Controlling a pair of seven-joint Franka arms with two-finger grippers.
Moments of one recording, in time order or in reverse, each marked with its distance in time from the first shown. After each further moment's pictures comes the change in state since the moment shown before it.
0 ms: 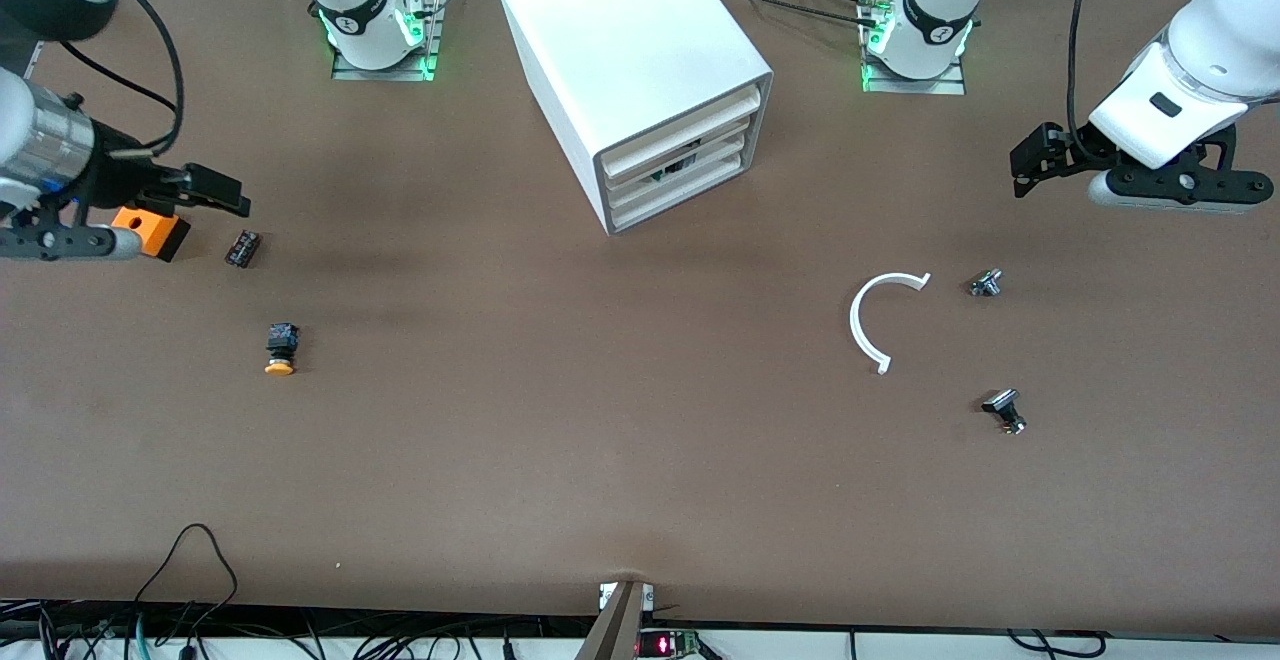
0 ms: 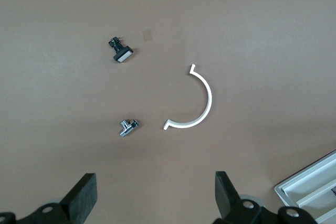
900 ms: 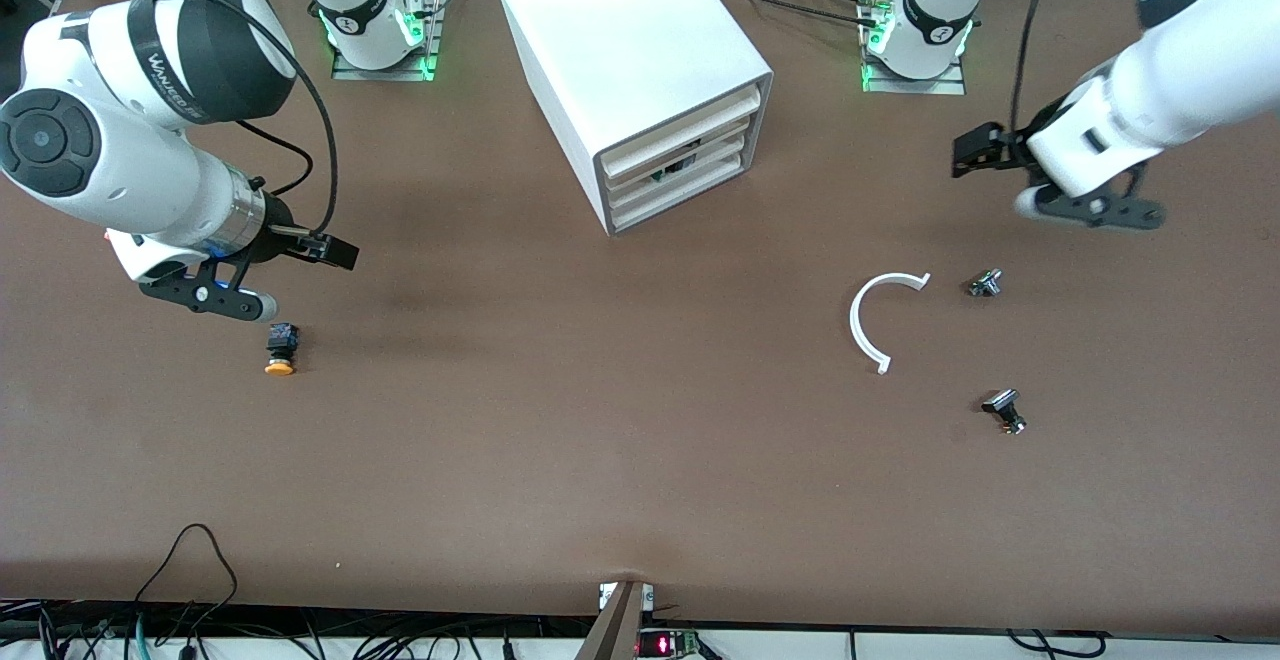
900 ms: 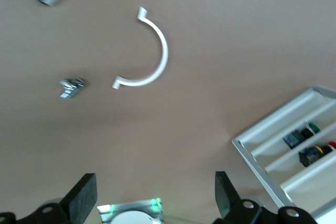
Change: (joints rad) left arm -0.014 0.109 -0.038 -0.002 -0.199 -0.148 0.008; right arm 0.174 0.124 0.010 0.027 -0.072 0.104 0.423
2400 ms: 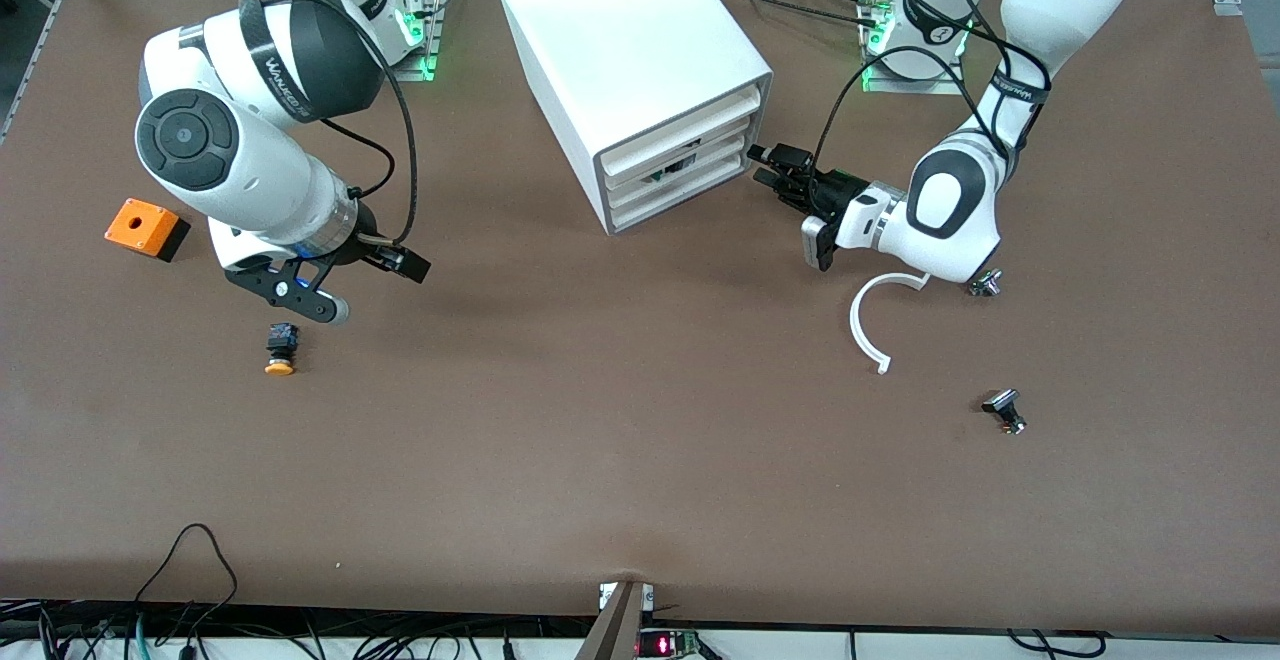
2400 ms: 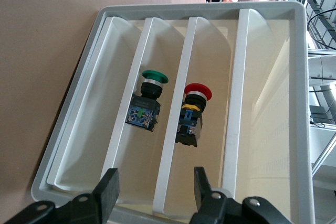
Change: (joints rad) left arm 0.012 0.359 -0.082 -0.459 -0.929 0.158 0.987; right arm 0.122 0.037 -0.002 0.002 0.000 0.072 0.279
